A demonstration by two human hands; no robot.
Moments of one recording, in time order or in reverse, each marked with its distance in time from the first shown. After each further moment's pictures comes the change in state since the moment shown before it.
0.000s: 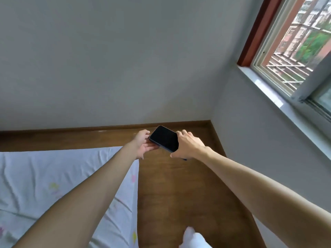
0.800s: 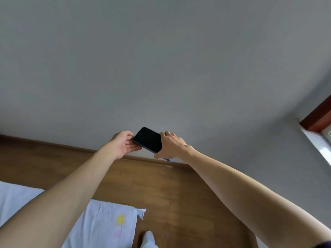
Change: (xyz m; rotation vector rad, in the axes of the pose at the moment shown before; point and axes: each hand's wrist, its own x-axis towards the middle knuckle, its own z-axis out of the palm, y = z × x) left_hand 0.333 0.293 -0.084 -0.156 0.266 0.092; right_hand 0.496 -0.049 -0.079 -0.074 -0.088 -0.343
